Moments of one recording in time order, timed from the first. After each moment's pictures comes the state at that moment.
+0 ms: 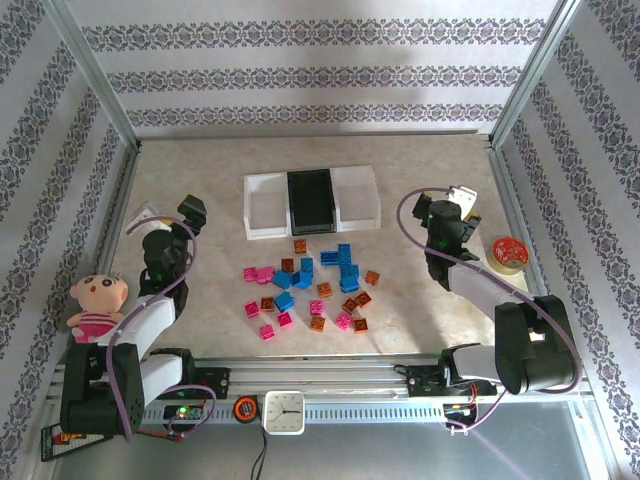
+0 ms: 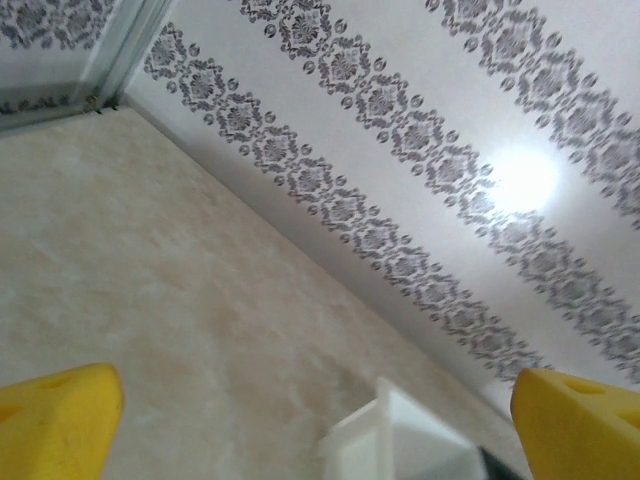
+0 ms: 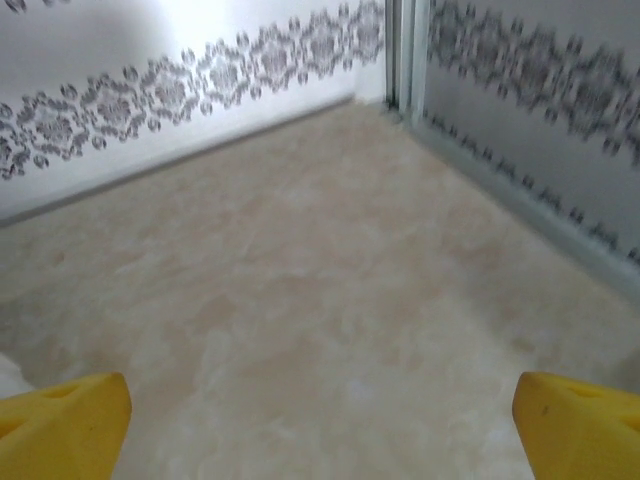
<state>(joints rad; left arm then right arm) 0.06 1.08 0.34 0.66 -0.13 -0.74 0.16 1.31 0.57 0.32 0.48 0.39</state>
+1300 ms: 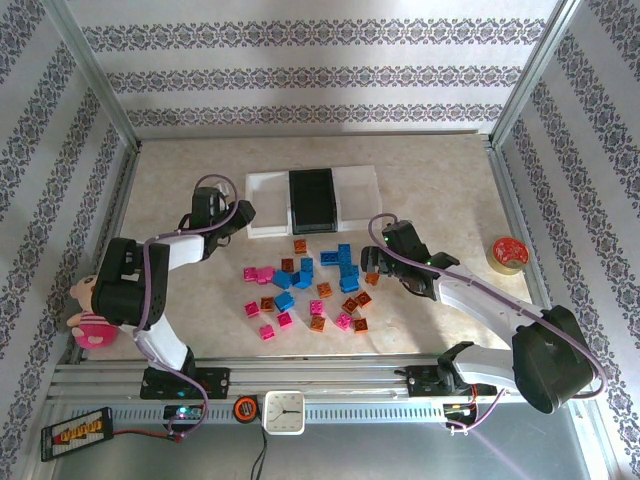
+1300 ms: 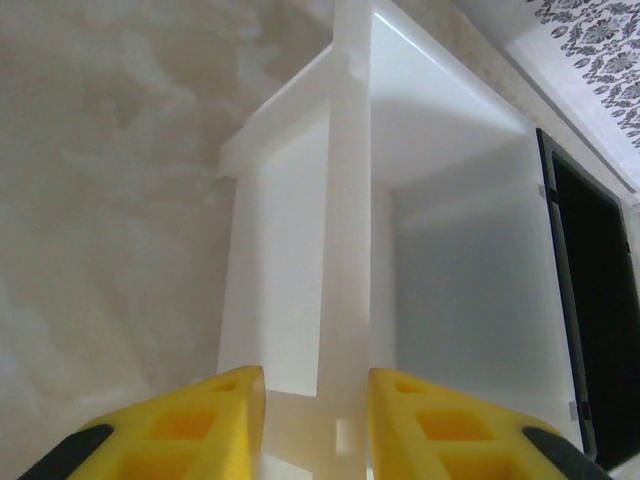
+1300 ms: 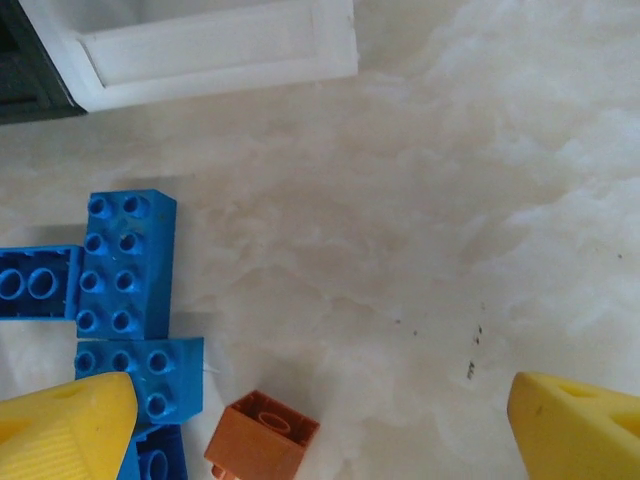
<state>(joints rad) -0.10 1.71 0.81 0.29 0.28 -0.68 0.52 1.22 0.66 -0.39 0.16 0.52</state>
